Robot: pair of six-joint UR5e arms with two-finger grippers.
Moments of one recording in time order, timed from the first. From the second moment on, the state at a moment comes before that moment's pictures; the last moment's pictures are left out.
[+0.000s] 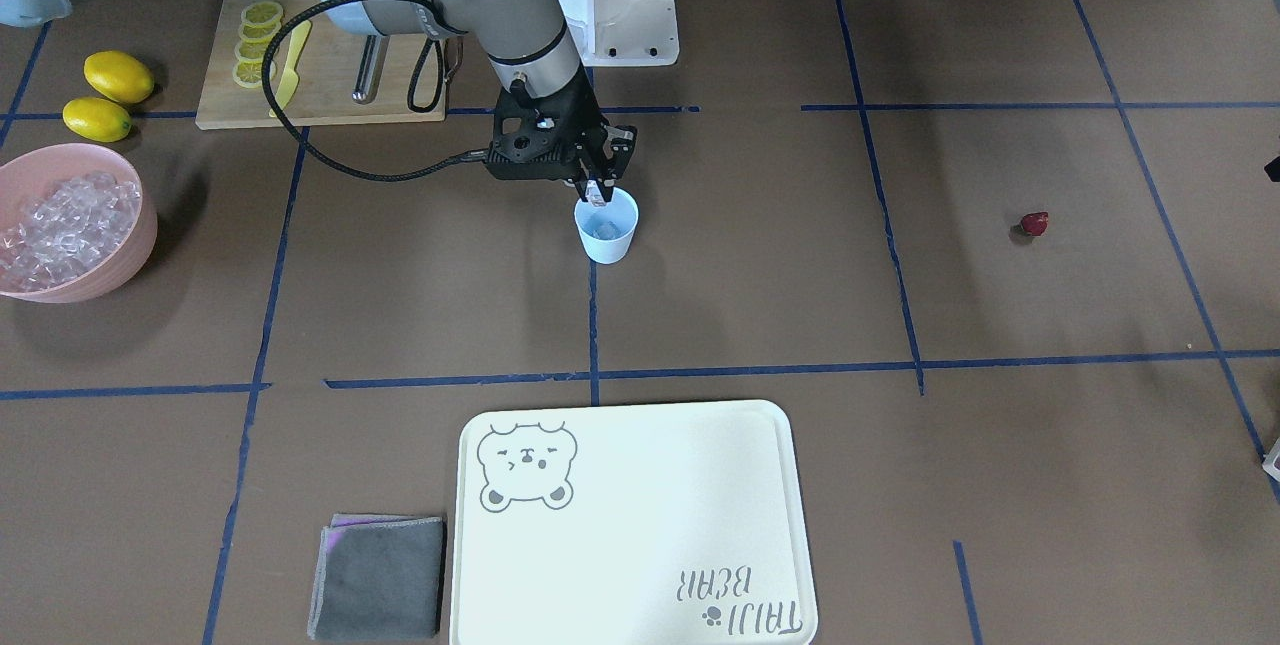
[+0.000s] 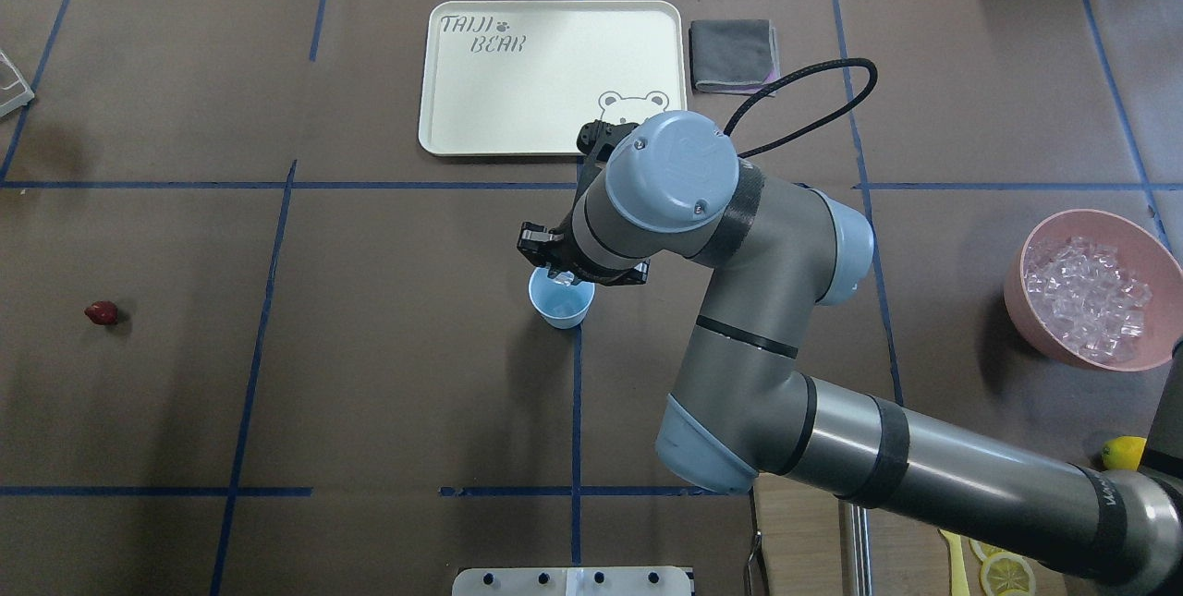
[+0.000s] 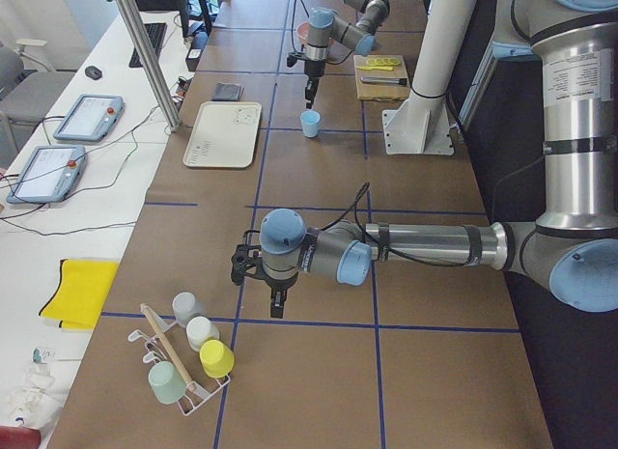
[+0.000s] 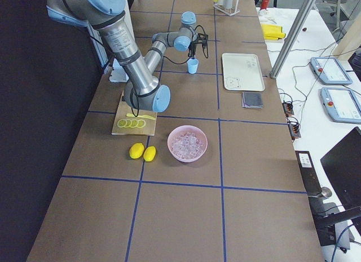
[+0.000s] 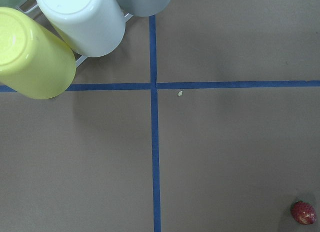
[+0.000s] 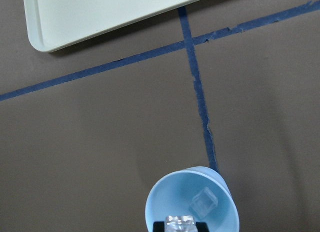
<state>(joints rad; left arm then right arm) -1.49 -1.44 -1.69 -1.84 -2.39 -0.21 0.49 -0.83 1.66 -1.39 1.86 1.52</state>
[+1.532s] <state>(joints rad) -1.49 -1.44 -1.69 -1.84 -2.39 -0.21 0.79 -1.23 1.91 -1.38 2.07 1.22</state>
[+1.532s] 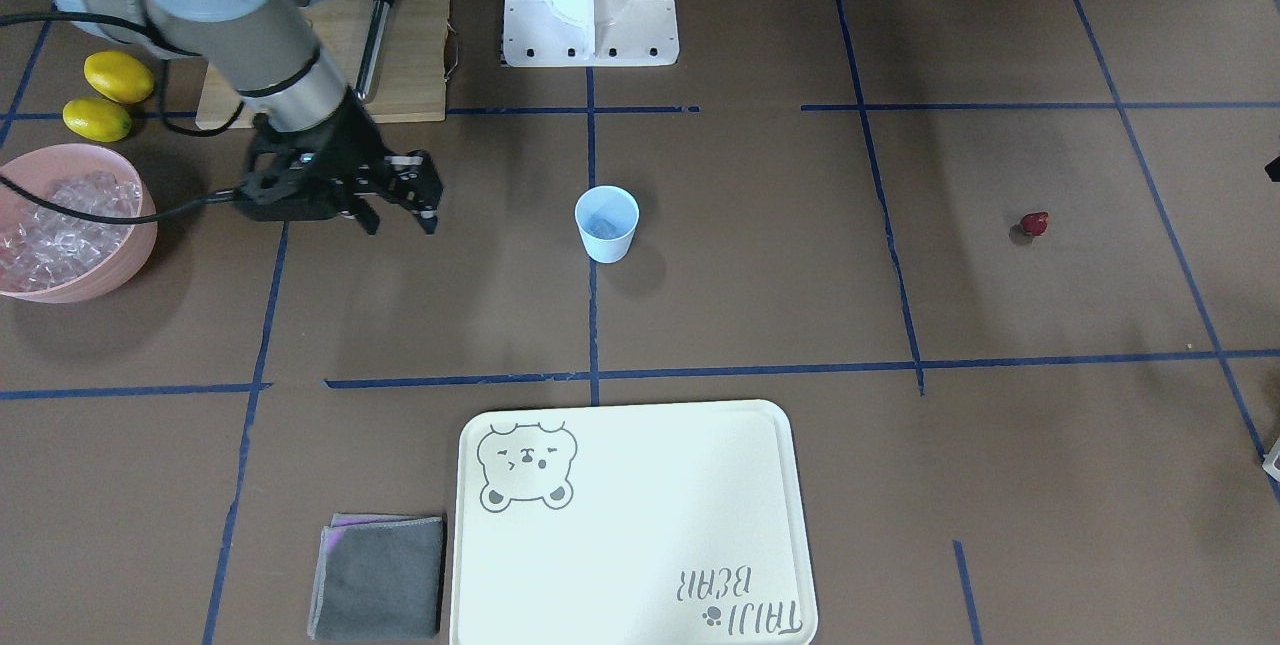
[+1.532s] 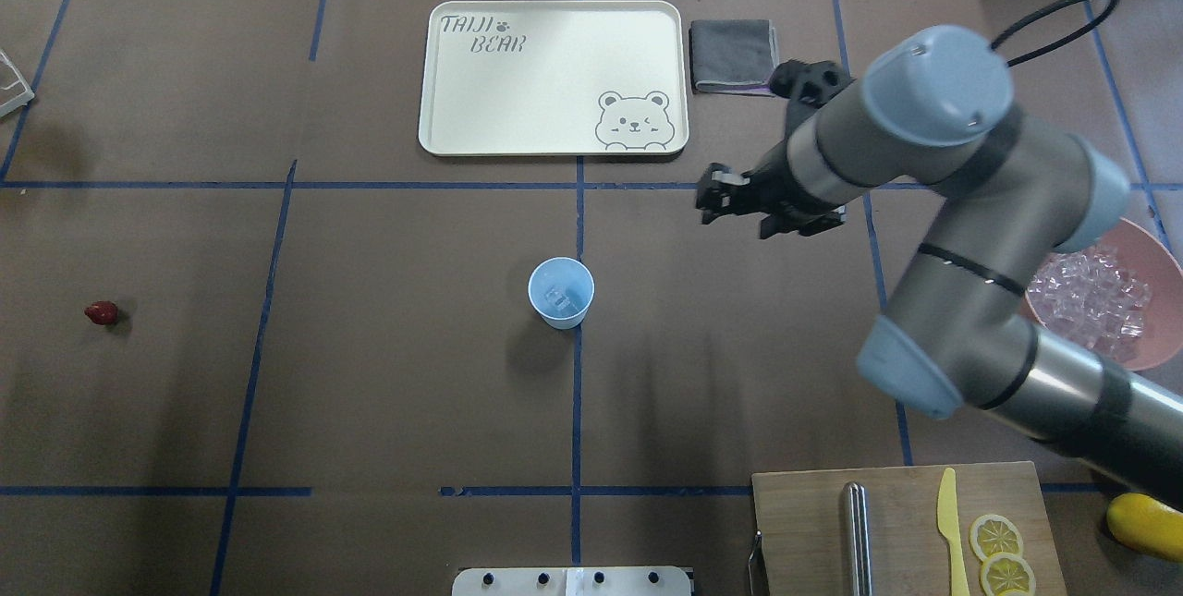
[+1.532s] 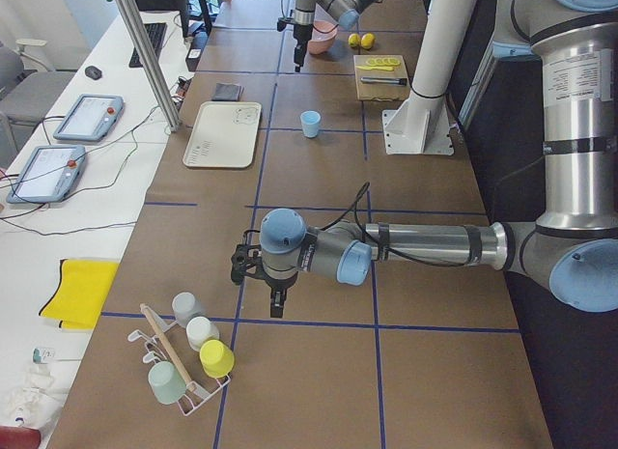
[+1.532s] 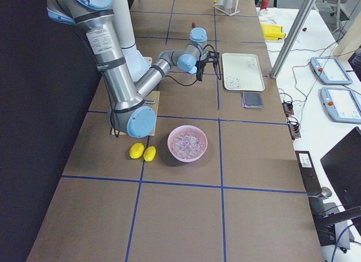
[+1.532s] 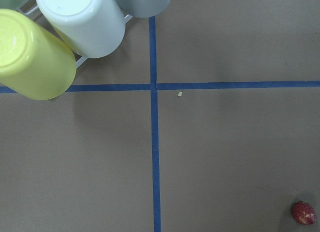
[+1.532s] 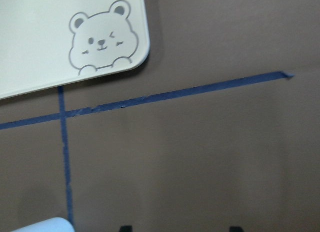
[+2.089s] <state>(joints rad) -1.49 -1.43 -1.69 -1.84 -2.39 -0.21 0.98 -1.57 2.00 -1.37 2.11 0.86</state>
